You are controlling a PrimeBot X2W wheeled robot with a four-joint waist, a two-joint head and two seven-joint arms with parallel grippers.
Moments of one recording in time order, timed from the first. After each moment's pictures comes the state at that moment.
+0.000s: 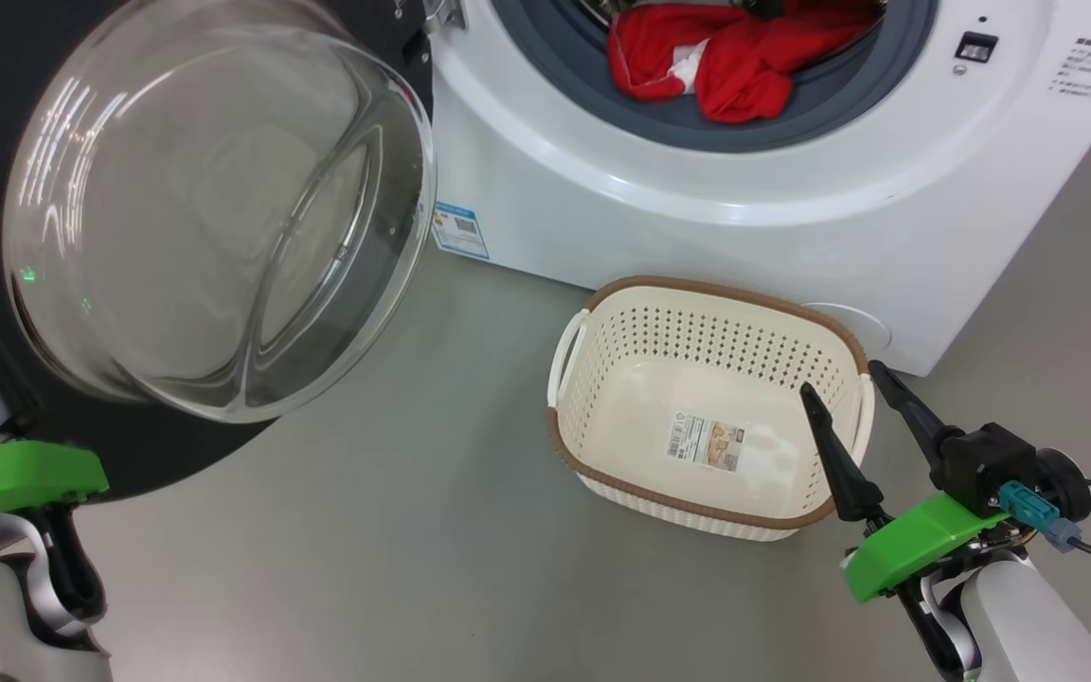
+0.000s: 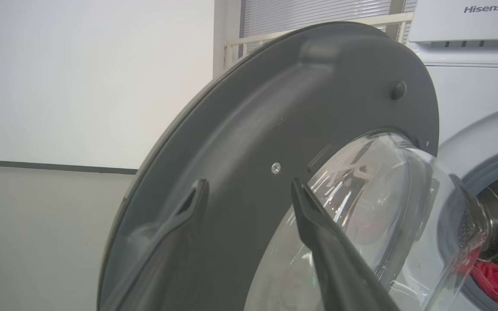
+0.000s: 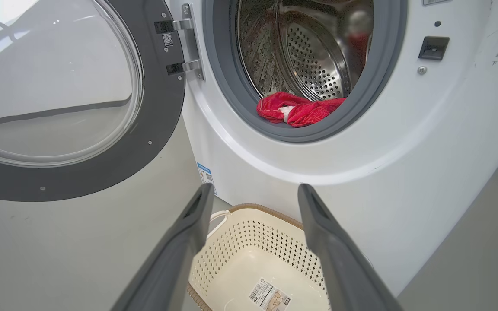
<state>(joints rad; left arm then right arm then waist) -0.45 0.02 0.38 0.33 -0.20 0.06 -0.25 -0.26 -0.14 0.14 0.42 0.24 0.12 -0.26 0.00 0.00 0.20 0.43</state>
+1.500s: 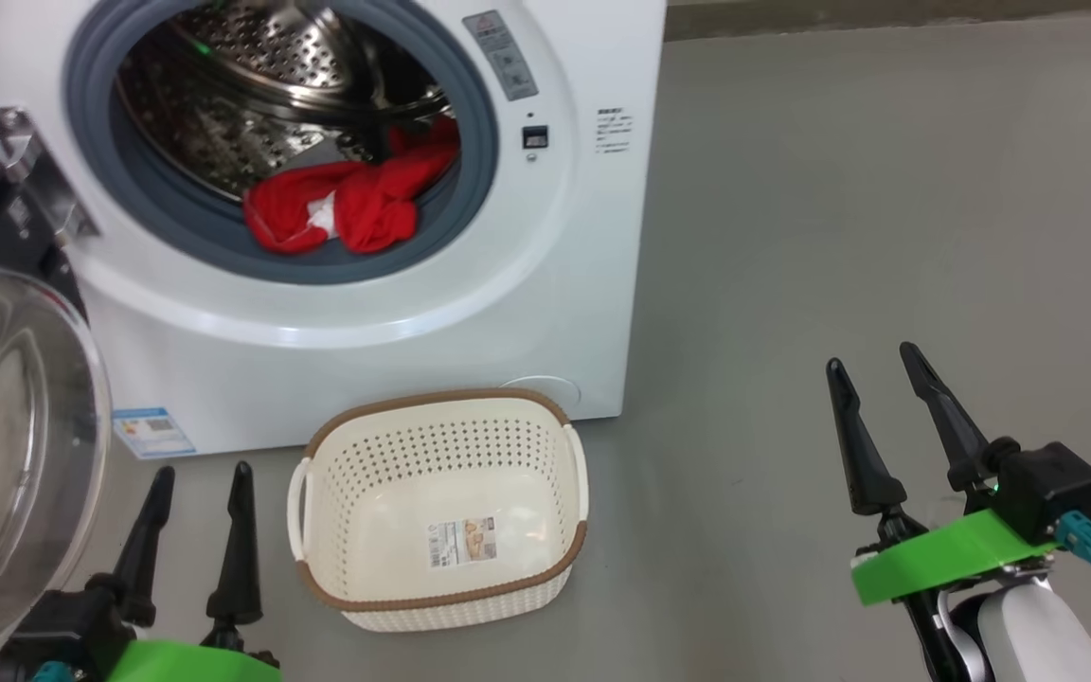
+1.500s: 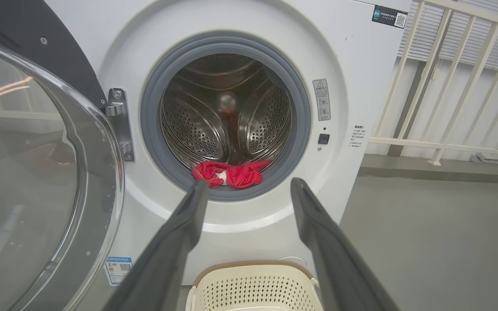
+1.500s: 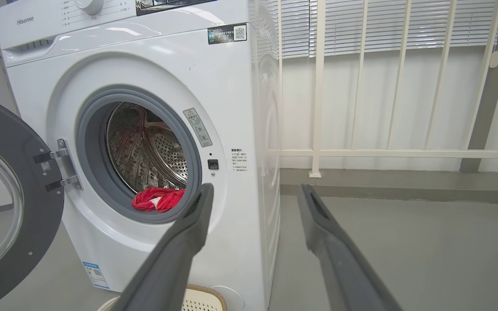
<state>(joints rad) -0.09 0.07 0.07 0.19 -0.26 -0.11 -0.25 -0.16 -0.06 0.04 0.20 0.27 0.12 -0.26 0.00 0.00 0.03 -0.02</state>
